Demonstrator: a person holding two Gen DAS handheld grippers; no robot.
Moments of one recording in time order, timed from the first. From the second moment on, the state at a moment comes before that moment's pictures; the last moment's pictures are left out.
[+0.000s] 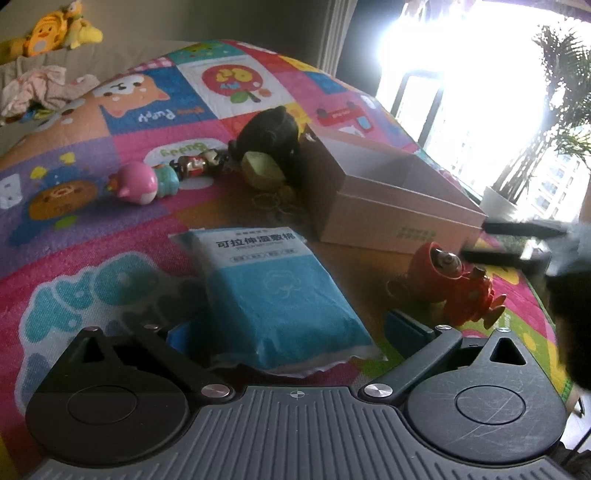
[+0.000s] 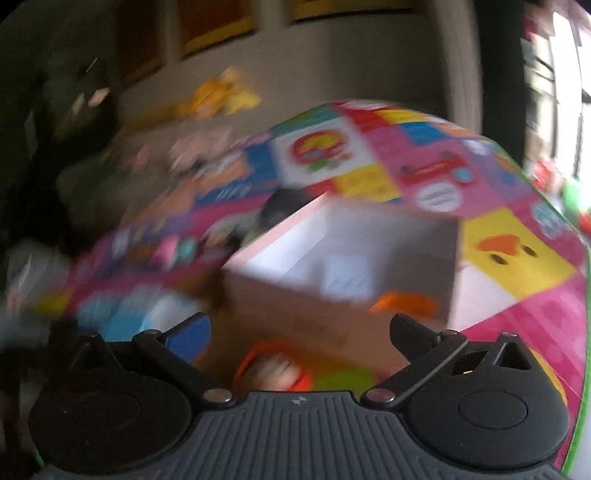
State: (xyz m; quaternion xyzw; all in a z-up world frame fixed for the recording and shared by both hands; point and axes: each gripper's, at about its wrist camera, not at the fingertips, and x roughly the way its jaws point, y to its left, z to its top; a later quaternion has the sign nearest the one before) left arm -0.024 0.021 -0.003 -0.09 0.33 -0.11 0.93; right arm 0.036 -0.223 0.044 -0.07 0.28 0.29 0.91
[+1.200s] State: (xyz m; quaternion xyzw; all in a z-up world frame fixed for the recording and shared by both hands) left arm 0.087 -0.062 0.115 -0.01 0.20 -0.15 0.97; right arm 0.015 -0.309 0.170 0.06 0.18 0.22 0.96
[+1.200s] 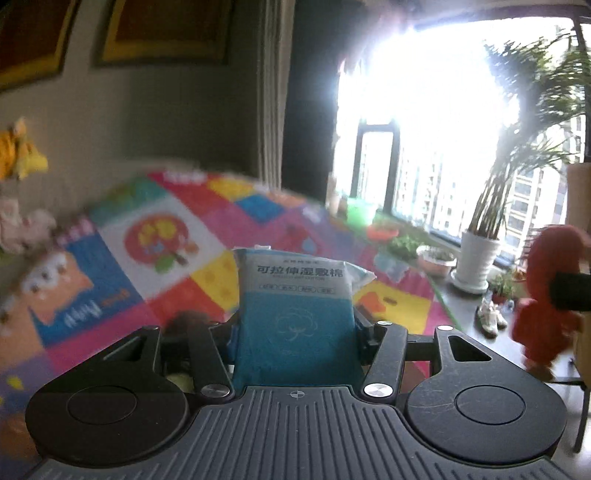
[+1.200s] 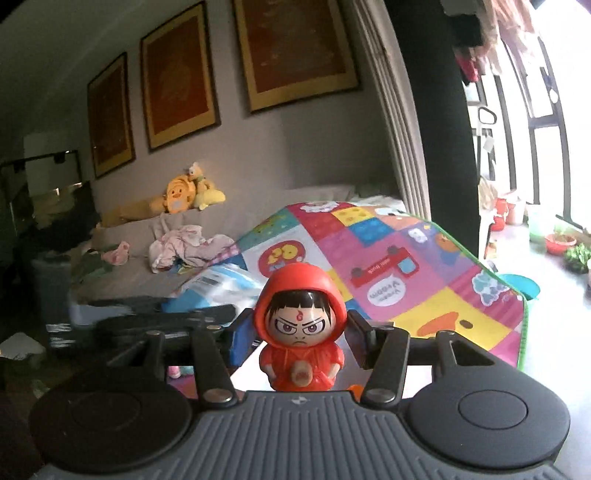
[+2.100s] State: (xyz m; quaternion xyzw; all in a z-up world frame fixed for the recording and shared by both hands) left arm 0.022 0.078 0.015 -0.06 0.30 0.01 0.95; right arm 0.186 -0.224 0.107 0.00 0.34 0.16 0.93
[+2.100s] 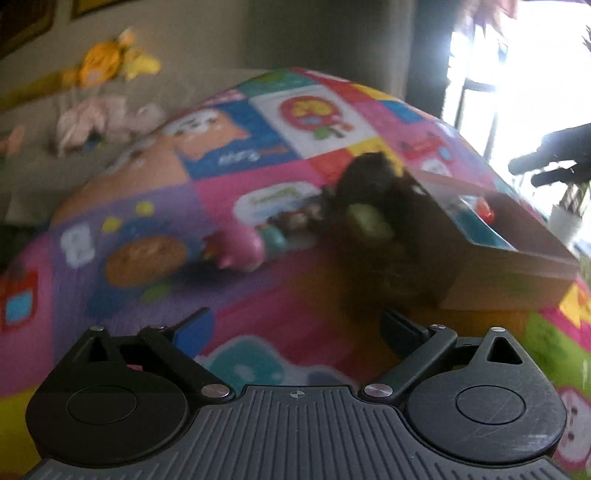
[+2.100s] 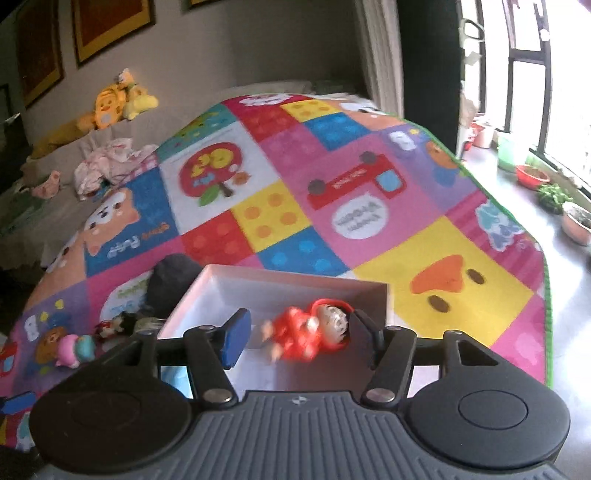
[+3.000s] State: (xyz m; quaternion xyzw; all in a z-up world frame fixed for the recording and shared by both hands) left arm 0.010 0.093 0.007 -0.14 0.26 -0.04 0.95; right arm 0.253 -0.011 0.056 -0.07 0.50 0.33 0.80
